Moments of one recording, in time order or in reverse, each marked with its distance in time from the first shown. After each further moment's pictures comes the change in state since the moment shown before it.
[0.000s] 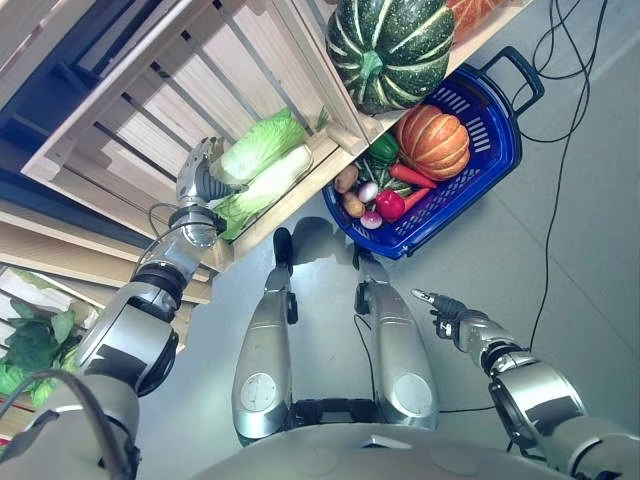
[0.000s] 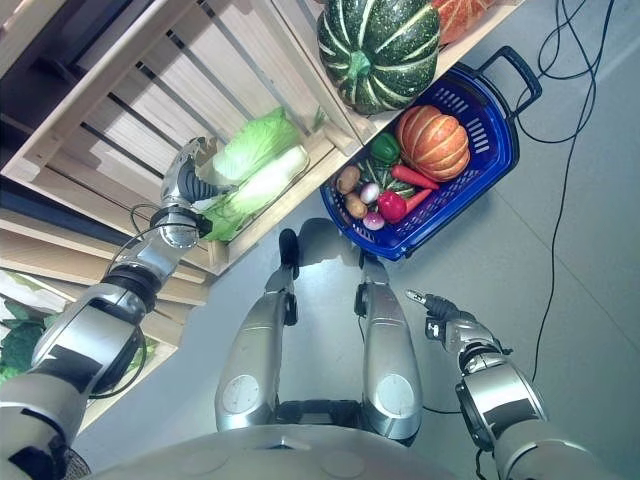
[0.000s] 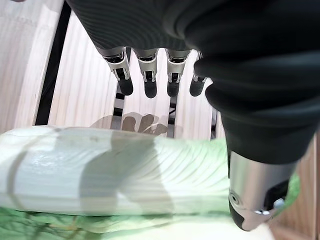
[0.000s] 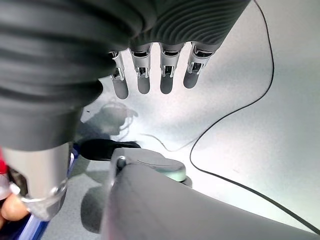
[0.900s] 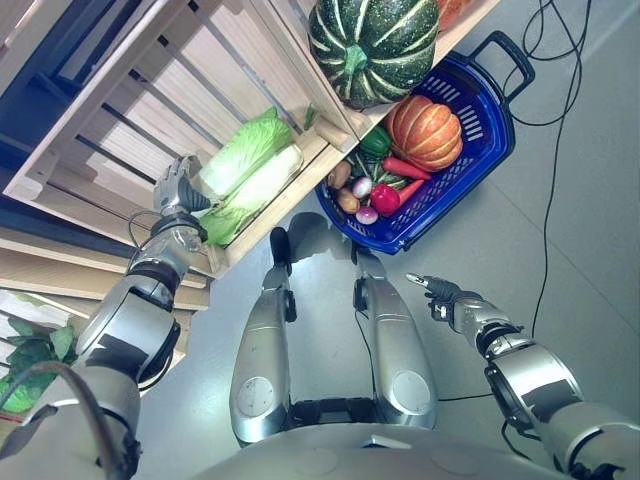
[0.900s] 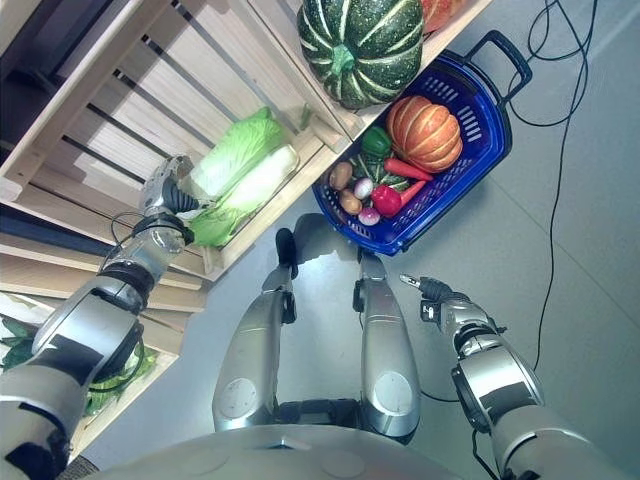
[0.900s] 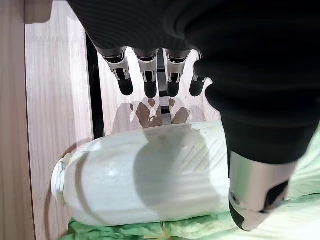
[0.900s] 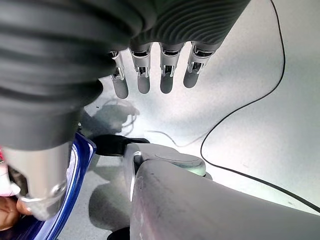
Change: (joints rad) left arm -0.055 -0.001 -0.018 0.202 0.028 0.099 0.009; right arm -0.069 0.000 0.039 0.001 -0.001 0.034 0.000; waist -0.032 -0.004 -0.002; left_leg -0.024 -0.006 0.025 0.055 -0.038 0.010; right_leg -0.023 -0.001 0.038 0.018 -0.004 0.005
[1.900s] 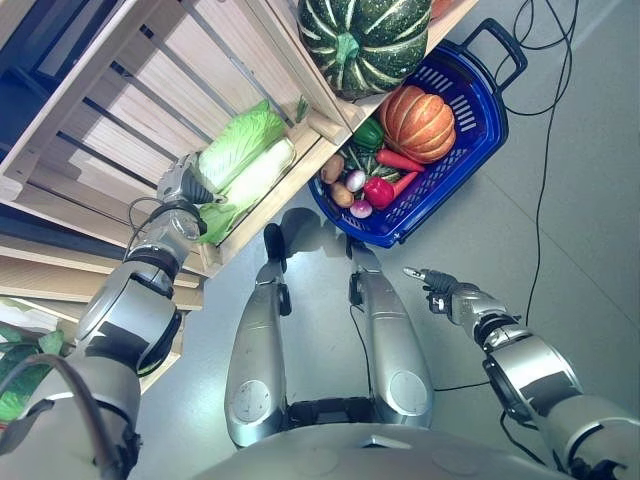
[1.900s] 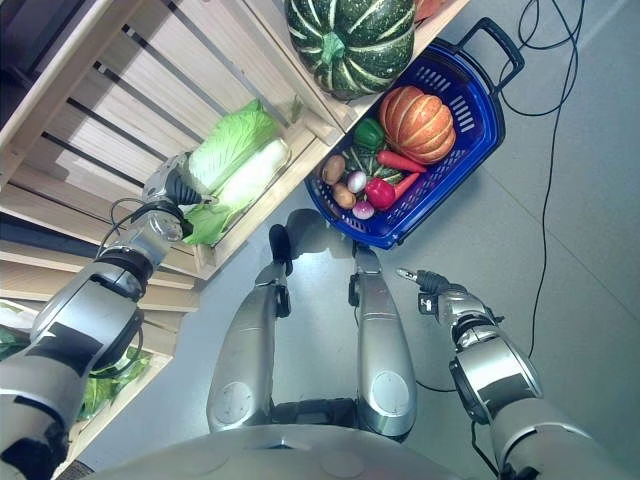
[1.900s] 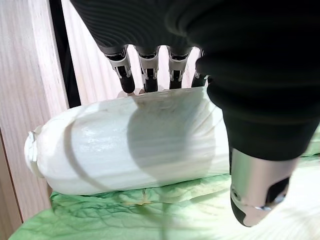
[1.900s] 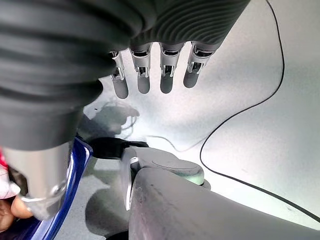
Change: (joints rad) left arm -0.076 0.005 -0.044 0.041 0.002 0.006 -0.147; right arm -0.051 0.000 0.036 0.007 -0.001 0.011 0.000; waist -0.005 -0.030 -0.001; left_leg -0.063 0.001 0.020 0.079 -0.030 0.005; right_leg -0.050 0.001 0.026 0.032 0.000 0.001
